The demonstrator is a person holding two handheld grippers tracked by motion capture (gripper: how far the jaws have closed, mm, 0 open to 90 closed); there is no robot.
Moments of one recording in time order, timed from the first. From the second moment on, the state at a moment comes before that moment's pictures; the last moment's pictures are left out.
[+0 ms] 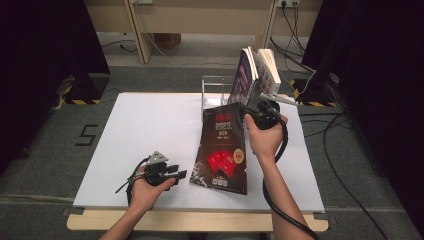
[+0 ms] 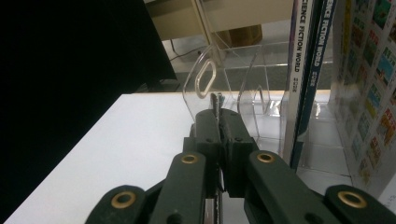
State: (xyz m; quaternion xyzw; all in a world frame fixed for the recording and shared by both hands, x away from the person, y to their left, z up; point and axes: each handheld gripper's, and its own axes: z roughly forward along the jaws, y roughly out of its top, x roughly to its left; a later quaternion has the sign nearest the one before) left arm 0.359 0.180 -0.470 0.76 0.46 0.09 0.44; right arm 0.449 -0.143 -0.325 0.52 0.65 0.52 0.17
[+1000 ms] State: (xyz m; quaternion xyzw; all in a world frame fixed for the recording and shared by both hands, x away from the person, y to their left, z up) left arm 0.364 0.180 -0.464 0.76 0.46 0.10 0.45; right arm 0.450 -0.134 -0.305 0.51 0.63 0.55 0.21
